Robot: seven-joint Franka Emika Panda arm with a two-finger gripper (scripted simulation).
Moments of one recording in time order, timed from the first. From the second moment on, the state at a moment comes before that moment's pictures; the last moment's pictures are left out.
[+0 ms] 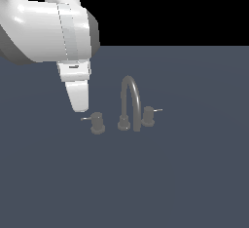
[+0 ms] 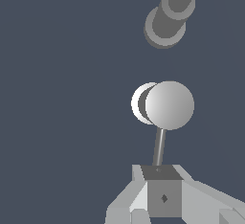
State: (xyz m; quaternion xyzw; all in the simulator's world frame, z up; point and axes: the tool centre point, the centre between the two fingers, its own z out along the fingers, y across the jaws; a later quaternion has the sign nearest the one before) arm -0.036 0.142 0.100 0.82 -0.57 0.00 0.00
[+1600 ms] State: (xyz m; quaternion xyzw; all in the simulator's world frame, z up) arm -0.032 0.141 0.063 0.78 -0.63 0.00 -0.01
